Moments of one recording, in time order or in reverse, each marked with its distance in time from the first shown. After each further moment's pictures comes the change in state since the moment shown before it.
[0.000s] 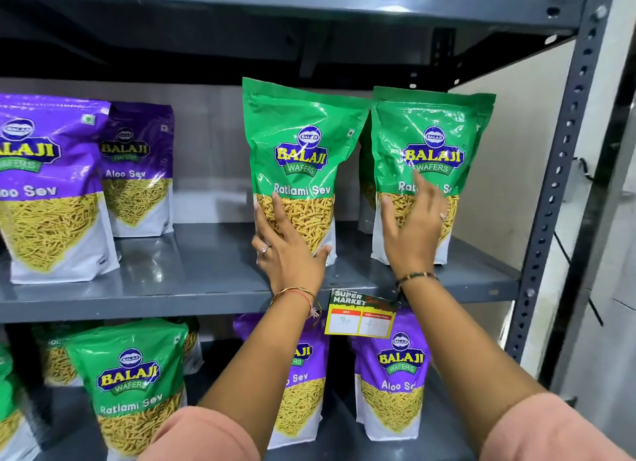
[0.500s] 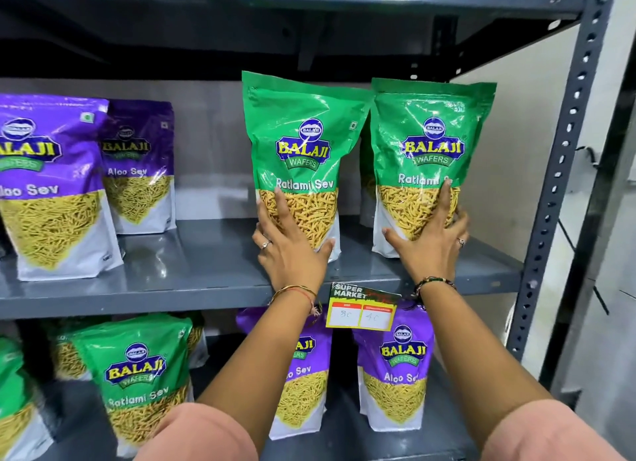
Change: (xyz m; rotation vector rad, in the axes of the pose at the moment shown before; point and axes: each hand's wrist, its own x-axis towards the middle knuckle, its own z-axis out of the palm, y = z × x) left_hand -0.005 0.000 -0.001 0.074 0.025 0.040; right_hand -0.013 0.044 -0.009 -0.152 -0.192 0.294
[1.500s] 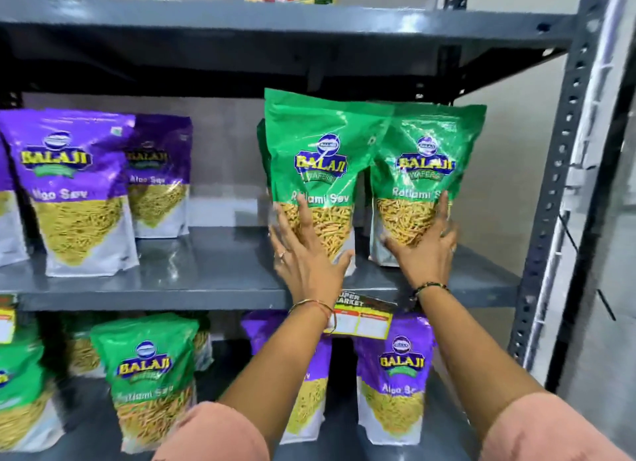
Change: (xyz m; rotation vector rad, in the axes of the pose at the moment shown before) left_hand -0.022 0.026 -0.008 -0.037 0.013 0.043; right_hand 0.006 -0.004 -0.004 0.095 -0.089 0.015
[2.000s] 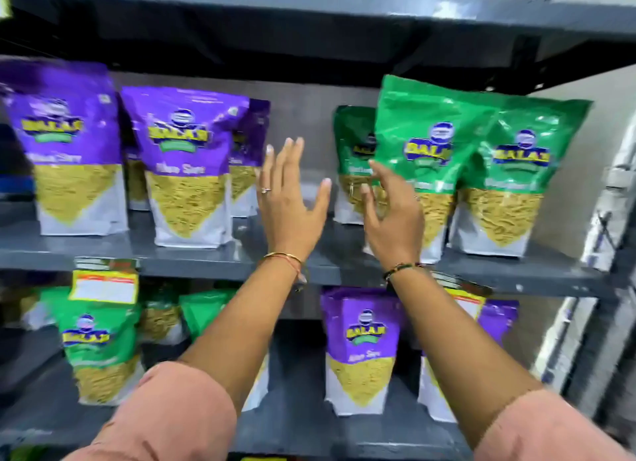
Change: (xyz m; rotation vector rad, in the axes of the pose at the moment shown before) left_hand 0.084 -0.127 -0.133 -0.325 0.221 0.269; right_hand -0.118 -0.177 0.074 0.207 0.090 -0.547
